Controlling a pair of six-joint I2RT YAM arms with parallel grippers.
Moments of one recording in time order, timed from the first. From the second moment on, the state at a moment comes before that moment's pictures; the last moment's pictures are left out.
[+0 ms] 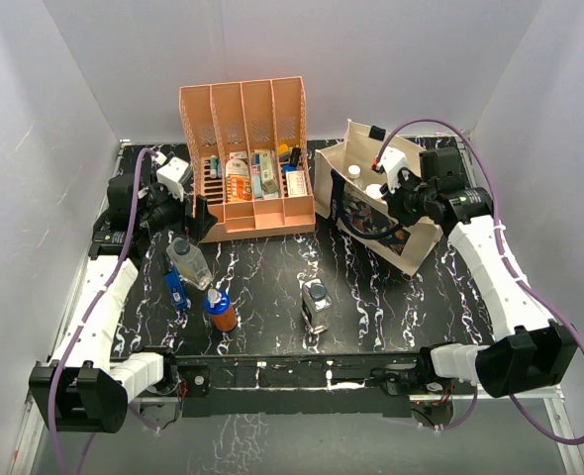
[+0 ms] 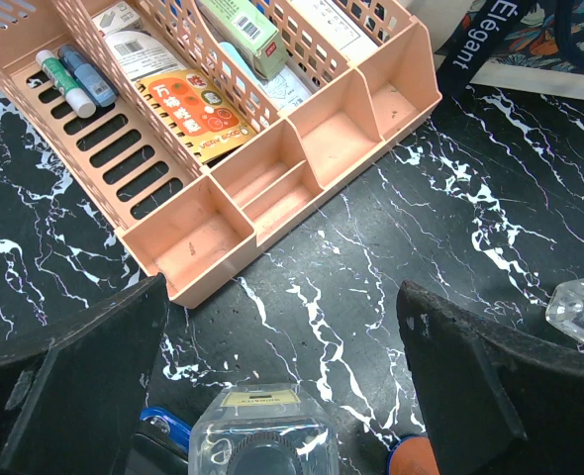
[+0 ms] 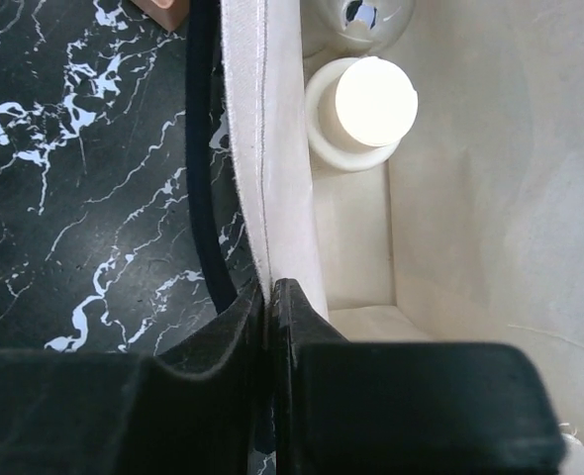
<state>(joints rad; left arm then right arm) -0.03 1.07 0.99 -0.42 0.54 0.22 0.18 1.26 1.30 -0.83 -0.27 -0.55</state>
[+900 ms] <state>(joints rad) -0.03 1.08 0.99 -0.42 0.53 0.22 0.20 1.16 1.26 -0.92 -0.49 -0.41</state>
